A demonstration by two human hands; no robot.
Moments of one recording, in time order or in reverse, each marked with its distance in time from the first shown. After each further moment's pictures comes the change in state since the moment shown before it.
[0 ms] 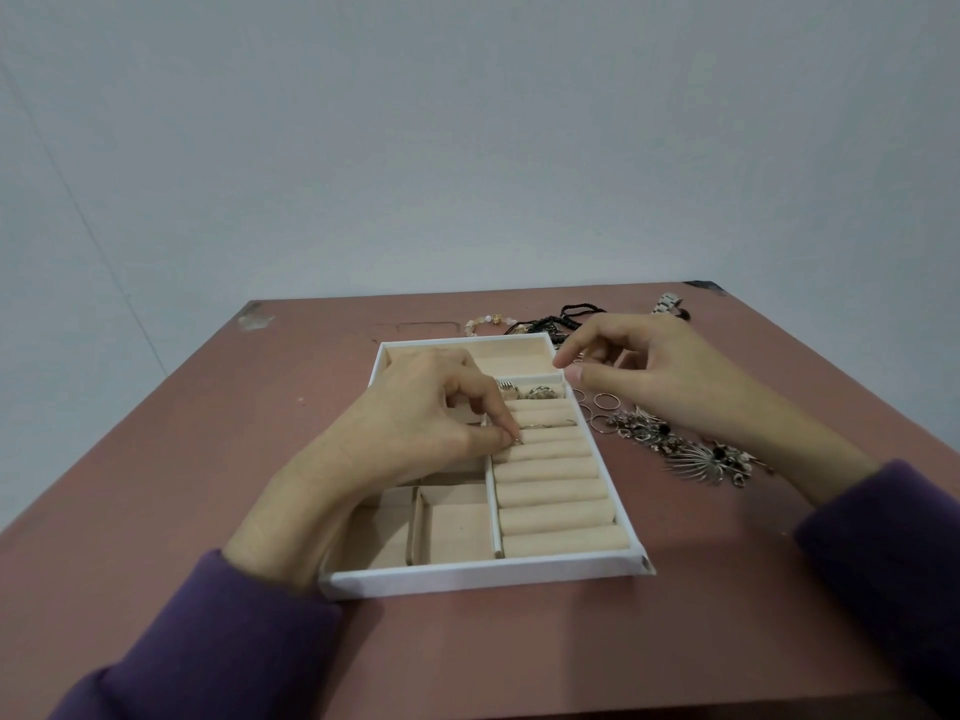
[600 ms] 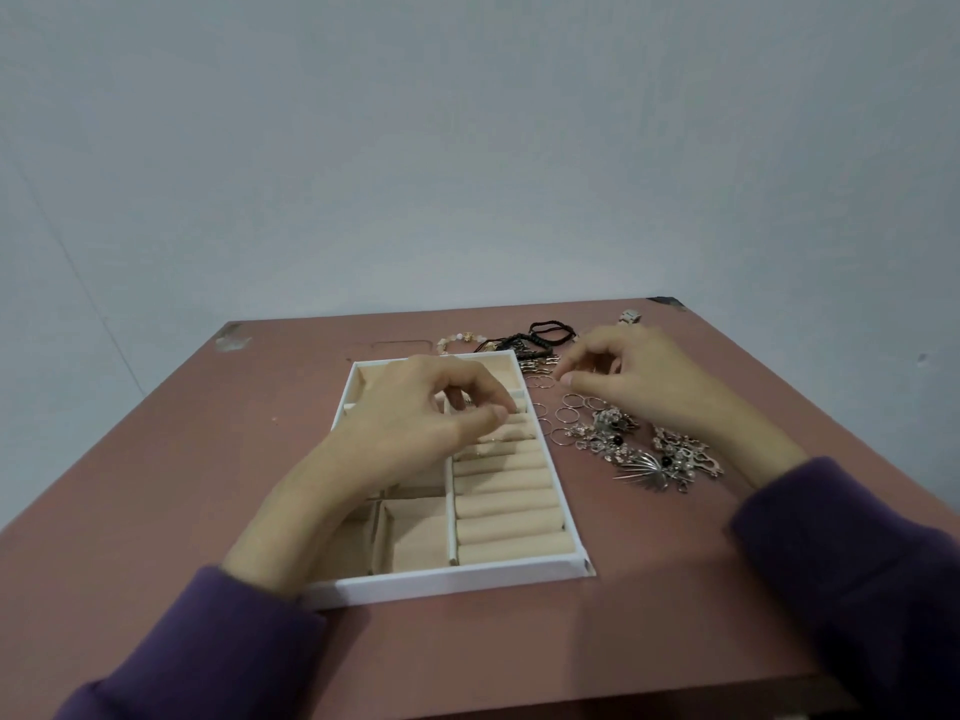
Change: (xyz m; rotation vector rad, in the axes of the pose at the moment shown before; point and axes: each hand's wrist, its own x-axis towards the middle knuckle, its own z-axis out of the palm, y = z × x) left_hand 0.009 0.018 0.008 -0.083 0.061 0.008; right_hand 0.004 0.018 -0.018 -0.184 0.064 0.093
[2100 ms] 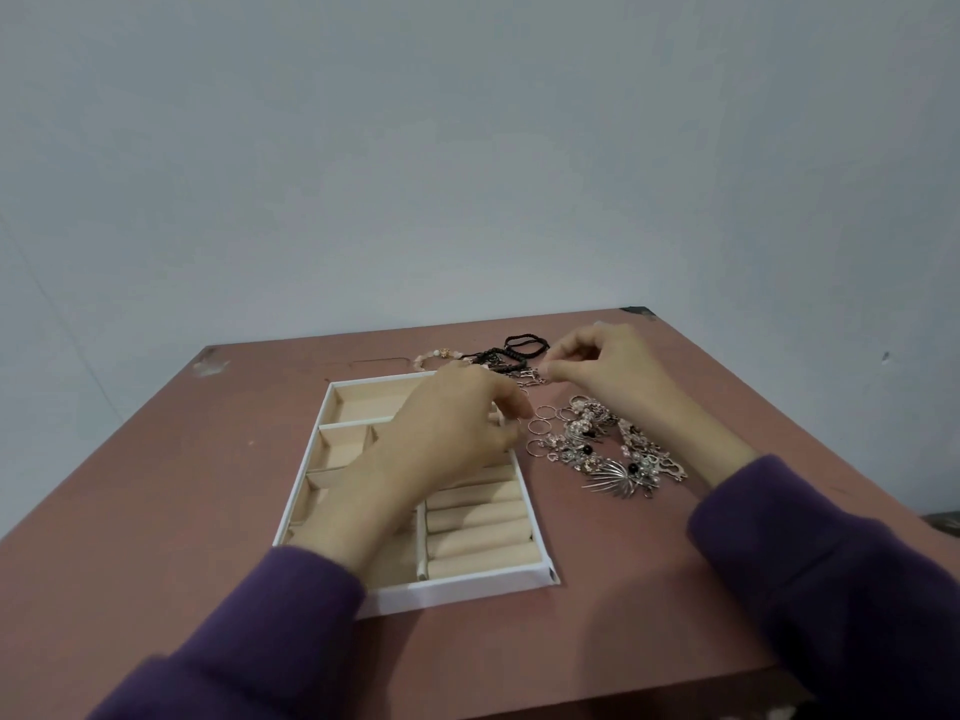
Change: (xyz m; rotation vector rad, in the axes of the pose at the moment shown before) left_hand 0.036 0.012 0.036 0.399 -0.052 0.112; right_hand 0.008 0.007 0.002 0.242 0.196 0.179
